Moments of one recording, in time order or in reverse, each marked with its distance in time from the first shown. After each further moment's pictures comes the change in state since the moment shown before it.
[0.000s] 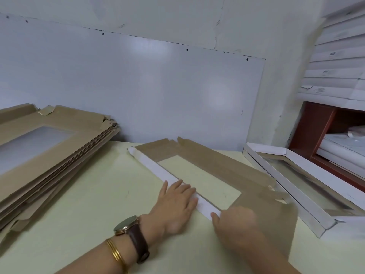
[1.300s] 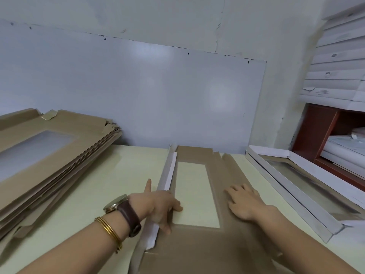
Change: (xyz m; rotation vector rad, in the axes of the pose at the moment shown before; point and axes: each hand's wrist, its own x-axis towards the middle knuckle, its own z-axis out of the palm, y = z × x) left_hand 0.010 -0.024 -0.054 0.363 -0.604 -0.051; right_hand 0.075 0.057 0.010 0.181 -0.012 -0.067
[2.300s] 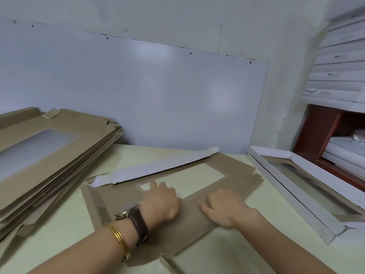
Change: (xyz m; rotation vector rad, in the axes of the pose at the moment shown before) left_hand 0.011 0.007 0.017 -0.162 0.380 -0.293; right_hand -0.018 -0.068 -0.012 -0.058 0.196 -0.226
